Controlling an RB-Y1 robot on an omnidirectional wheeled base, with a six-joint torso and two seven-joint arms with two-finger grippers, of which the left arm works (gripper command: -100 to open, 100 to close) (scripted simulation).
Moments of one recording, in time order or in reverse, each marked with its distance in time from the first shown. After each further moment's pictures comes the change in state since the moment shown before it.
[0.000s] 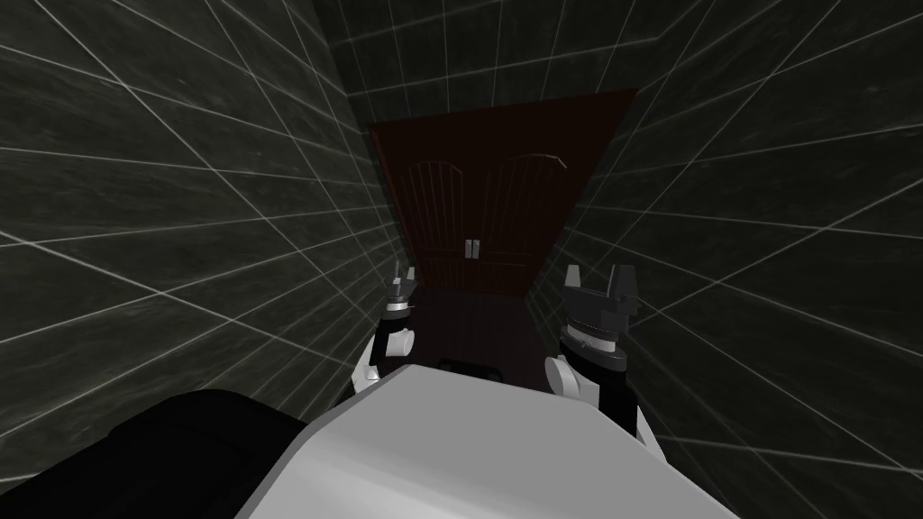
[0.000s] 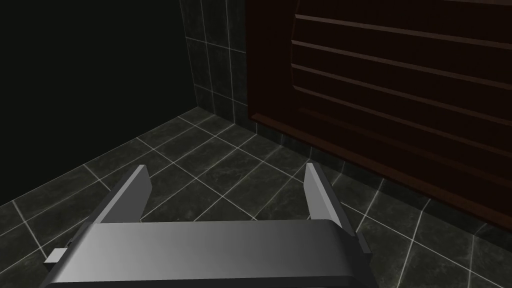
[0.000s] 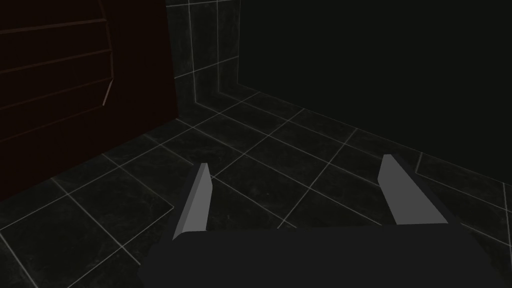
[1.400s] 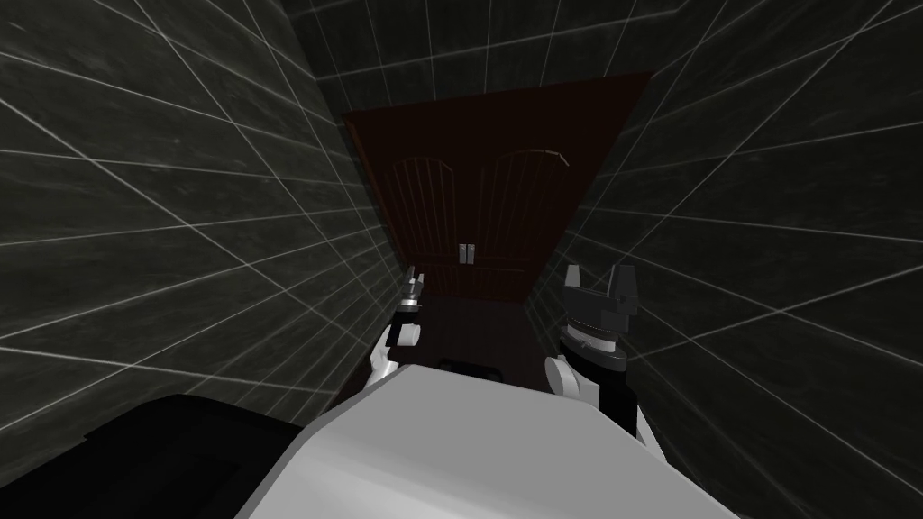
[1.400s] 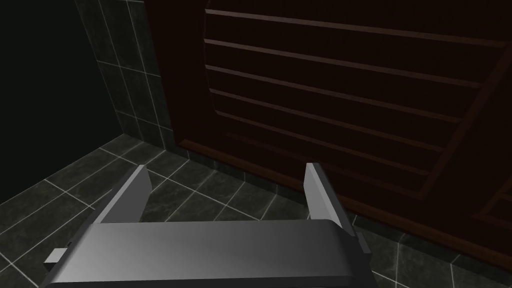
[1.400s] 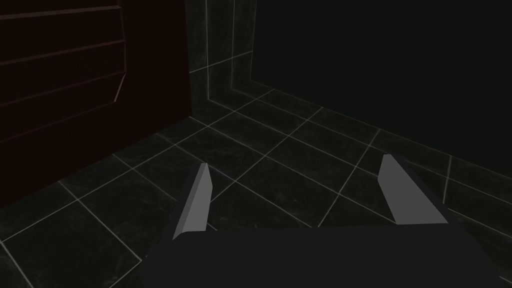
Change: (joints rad) arm -0.150 0.034 0.009 0.284 -0.007 0.054 -0.005
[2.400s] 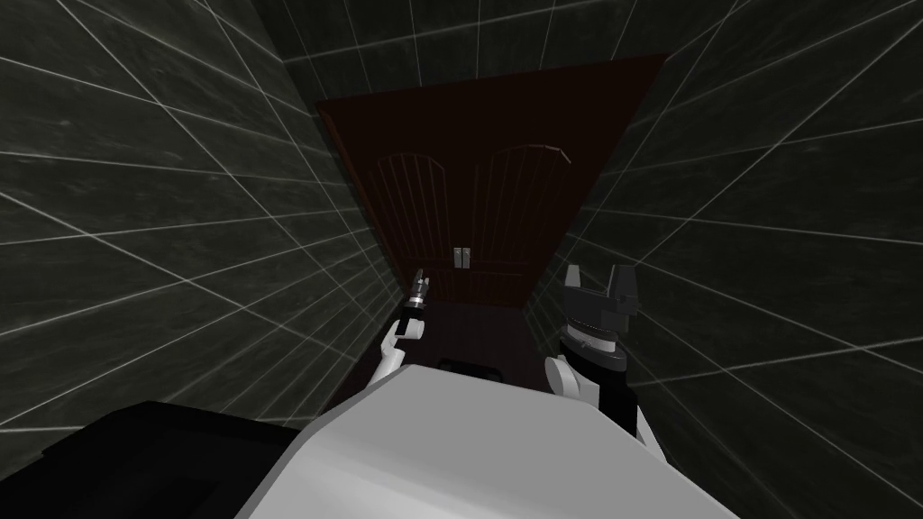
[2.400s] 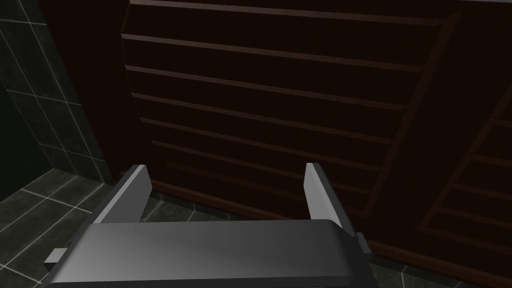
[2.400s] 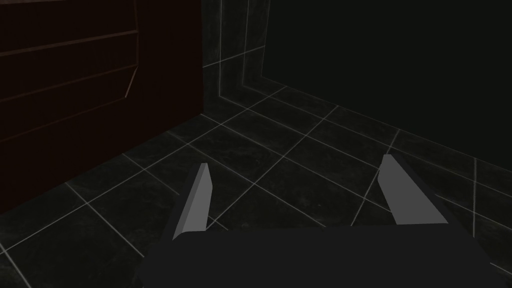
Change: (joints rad) arm -0.127 0.019 0.006 0.224 -0.007 0.060 -0.006
